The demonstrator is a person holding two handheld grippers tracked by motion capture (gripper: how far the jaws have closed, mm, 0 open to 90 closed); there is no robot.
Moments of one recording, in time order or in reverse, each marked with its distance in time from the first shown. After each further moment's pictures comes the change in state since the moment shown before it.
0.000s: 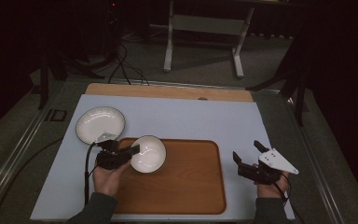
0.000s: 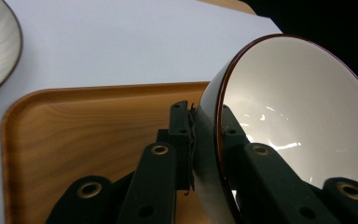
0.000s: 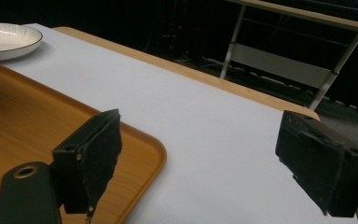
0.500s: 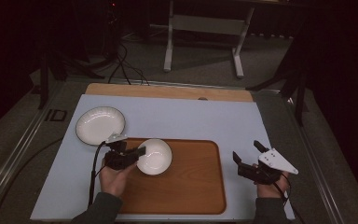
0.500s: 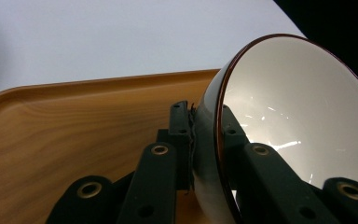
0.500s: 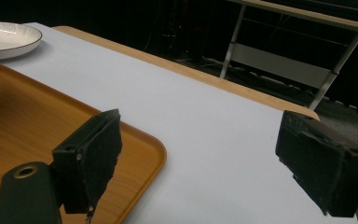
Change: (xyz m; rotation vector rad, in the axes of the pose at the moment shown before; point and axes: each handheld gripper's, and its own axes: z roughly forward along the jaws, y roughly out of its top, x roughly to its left) left arm -0.011 -0.003 0.018 0.049 0.014 0.056; right arm 0.000 0.000 0.000 0.002 0.000 -0.001
